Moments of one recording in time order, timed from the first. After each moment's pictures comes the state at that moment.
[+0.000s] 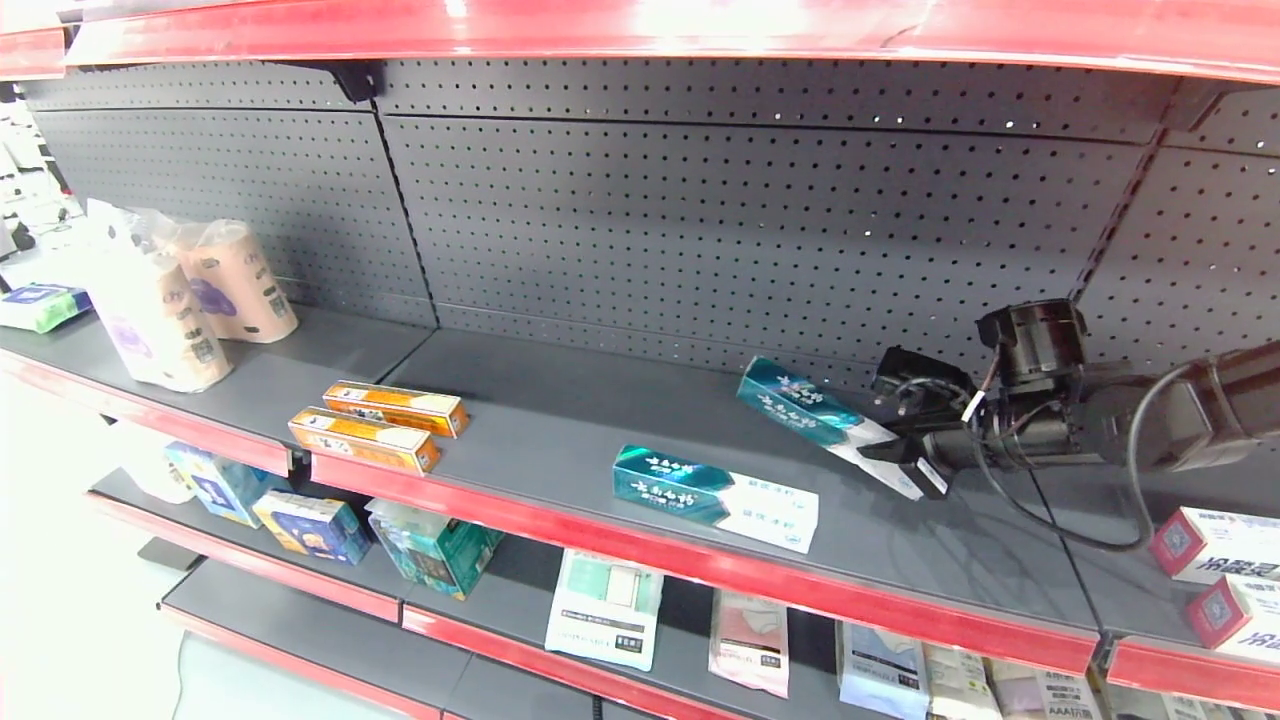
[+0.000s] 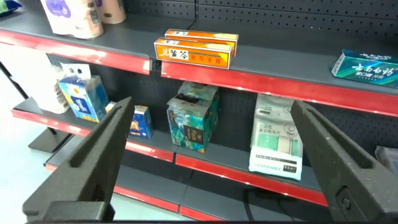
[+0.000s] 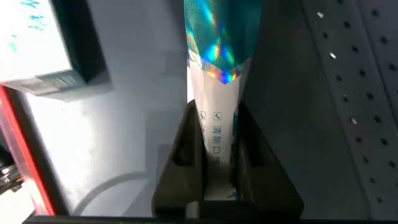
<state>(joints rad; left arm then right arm) 0.00 0.00 0.00 0.00 0.03 0.00 0.12 1.96 -1.02 -0.19 0.33 -0.82</state>
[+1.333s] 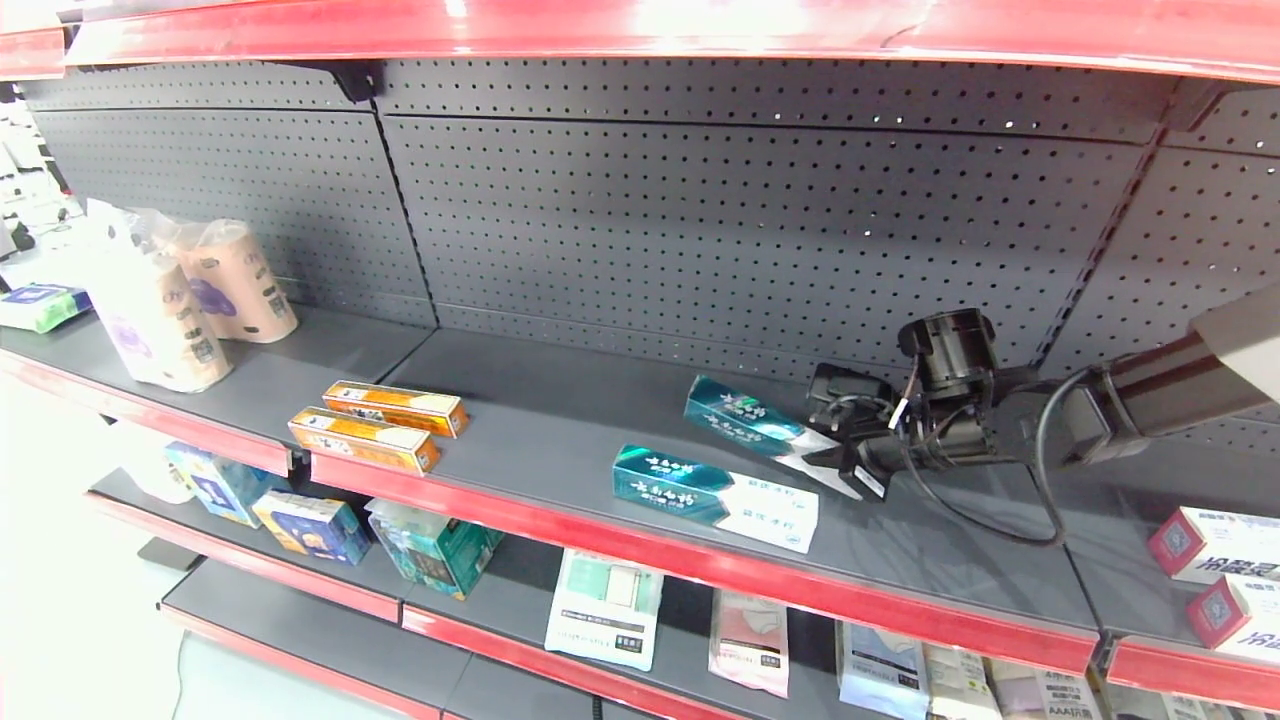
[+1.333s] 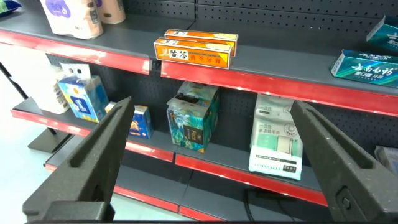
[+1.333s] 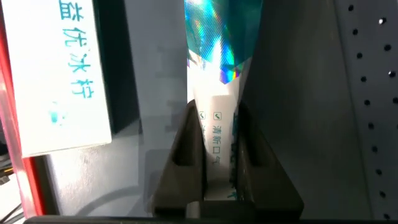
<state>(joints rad) 0.00 0.00 0.00 0.00 0.03 0.00 0.24 2.07 -1.12 -0.19 0.31 -0.86</state>
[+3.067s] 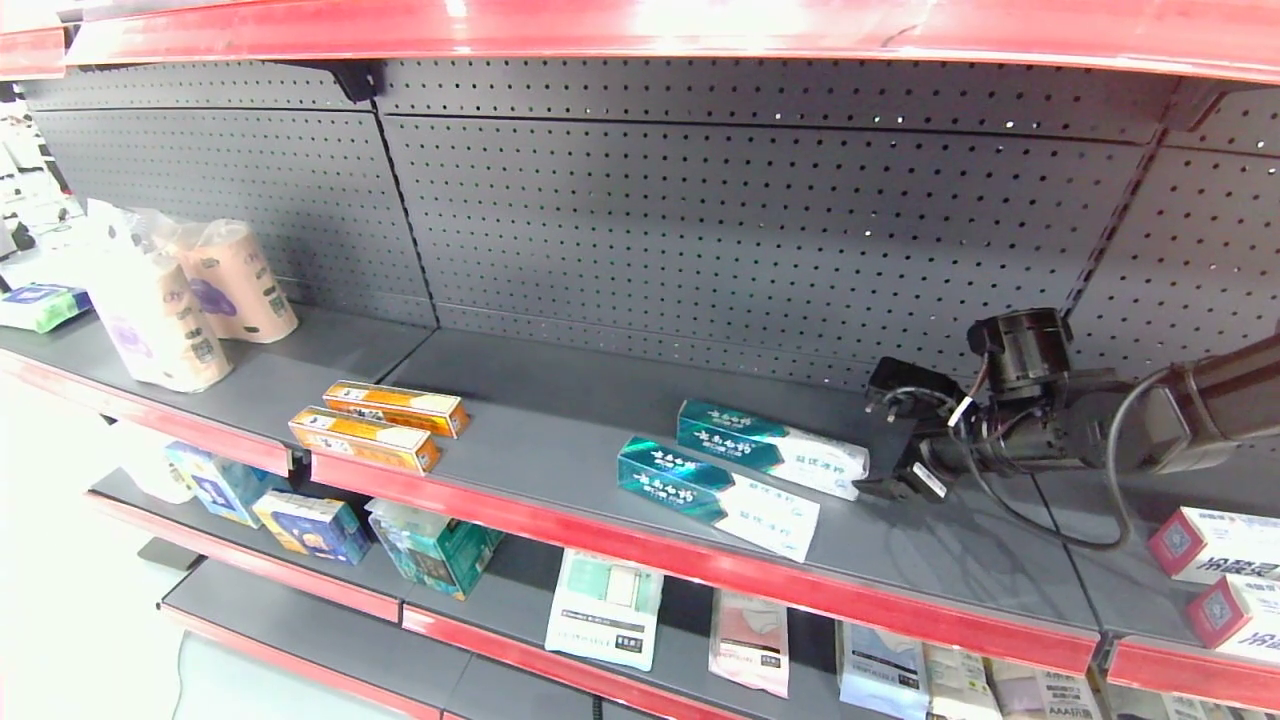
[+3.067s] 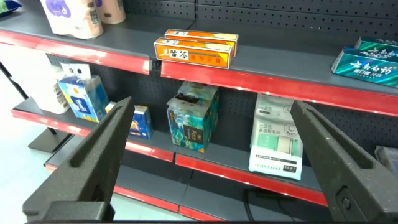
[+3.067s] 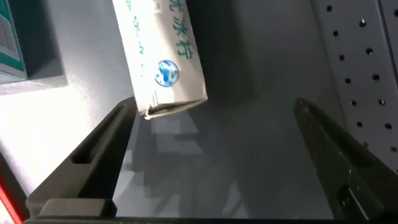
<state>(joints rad) 0.00 0.00 0.00 0.00 0.03 0.00 0.11 1.99 -1.02 -0.20 0.21 -0.82</state>
